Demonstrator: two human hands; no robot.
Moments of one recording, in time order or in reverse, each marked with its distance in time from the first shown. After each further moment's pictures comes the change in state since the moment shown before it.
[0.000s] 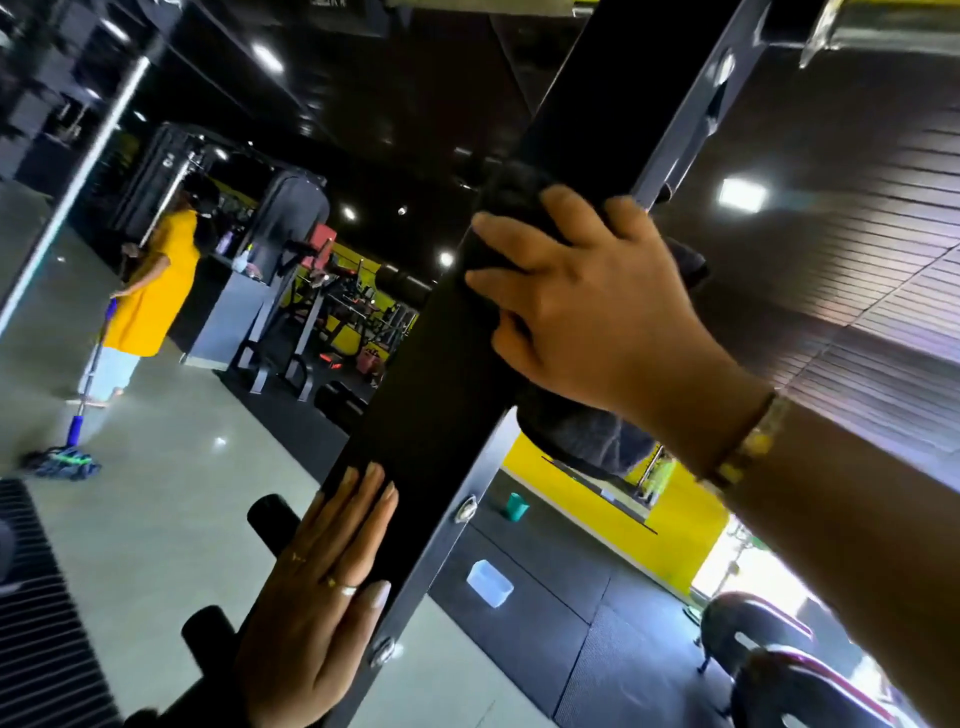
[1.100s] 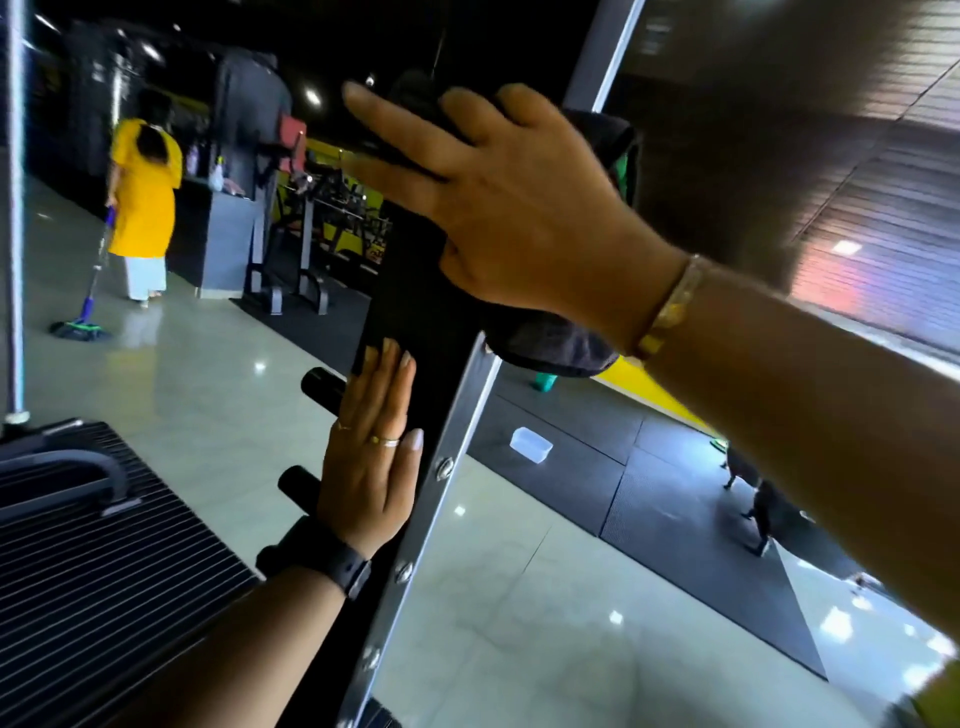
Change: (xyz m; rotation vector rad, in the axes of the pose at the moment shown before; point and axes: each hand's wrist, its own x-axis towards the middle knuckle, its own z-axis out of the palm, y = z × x) left_hand -0.022 -0.004 -0.002 -0.027 -0.049 -0.005; right_hand -0.007 -0.064 -0.010 0.091 -0.193 -0.013
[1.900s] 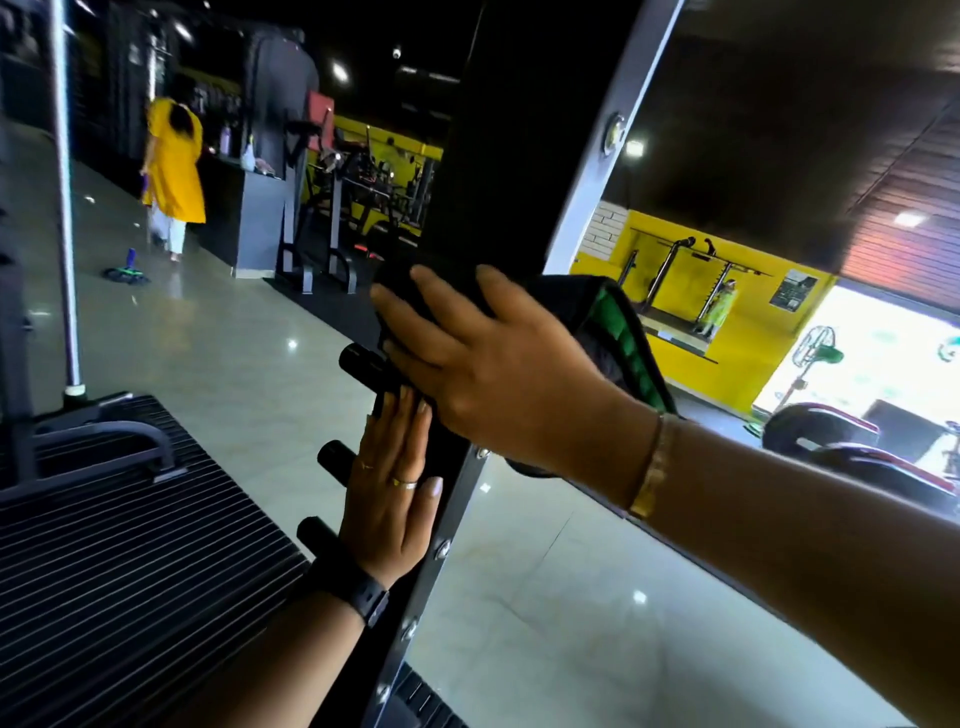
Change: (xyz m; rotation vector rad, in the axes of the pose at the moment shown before) left_hand -0.061 -0.014 -0.001 0.049 -0.052 -0.043; right_hand -0.046 -0.096 0.029 0.001 0.027 -0.116
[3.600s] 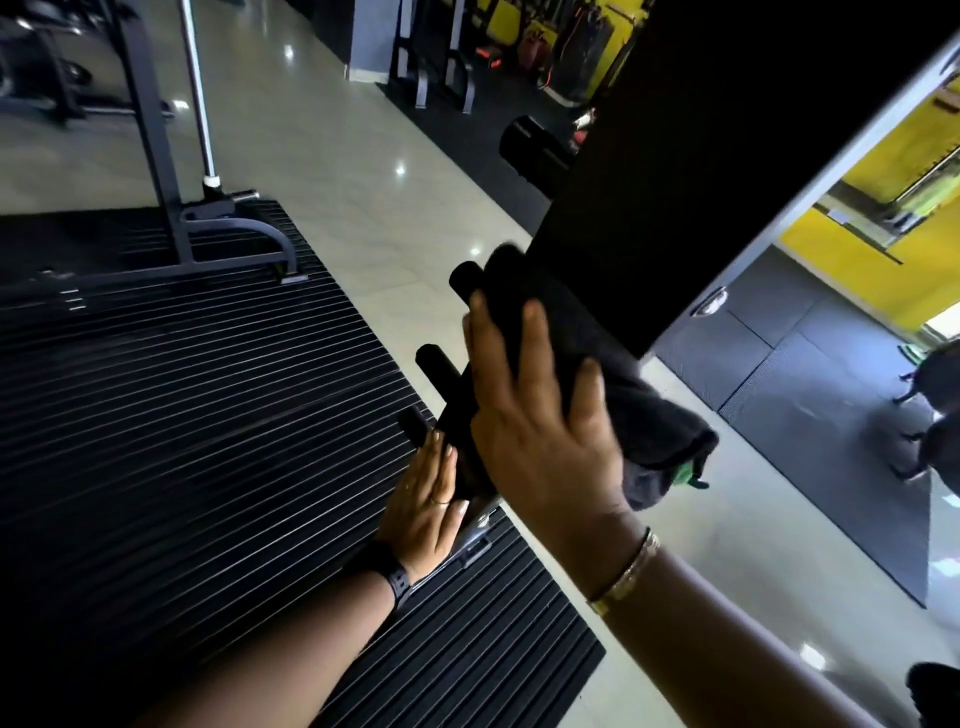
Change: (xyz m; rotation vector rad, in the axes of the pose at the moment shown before) left_hand -0.240 -0.047 -0.008 0.185 -0.343 -0.335; right_hand -0.033 -0.216 0.023 0.103 0.040 0.348
